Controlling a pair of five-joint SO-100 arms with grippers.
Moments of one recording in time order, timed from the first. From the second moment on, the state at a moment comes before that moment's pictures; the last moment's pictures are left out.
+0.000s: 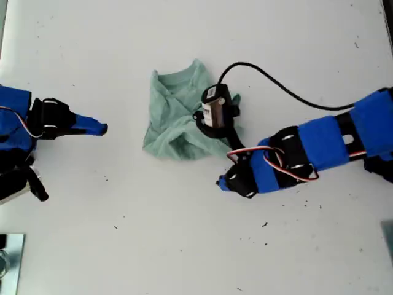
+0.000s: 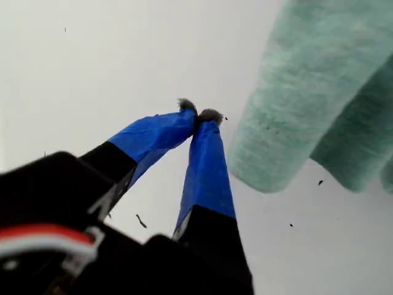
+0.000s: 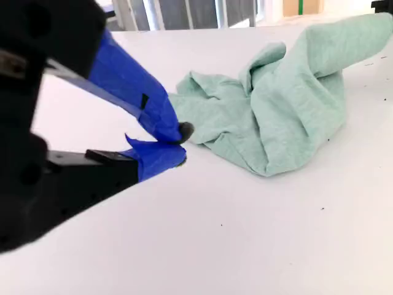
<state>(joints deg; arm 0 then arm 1) -12.4 206.0 184.7 61.0 0.6 -7.5 95.1 99.8 46.6 -34.7</state>
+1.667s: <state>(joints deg) -3.1 206.0 184.7 61.0 -0.1 16.1 197.5 174.3 77.9 -25.1</state>
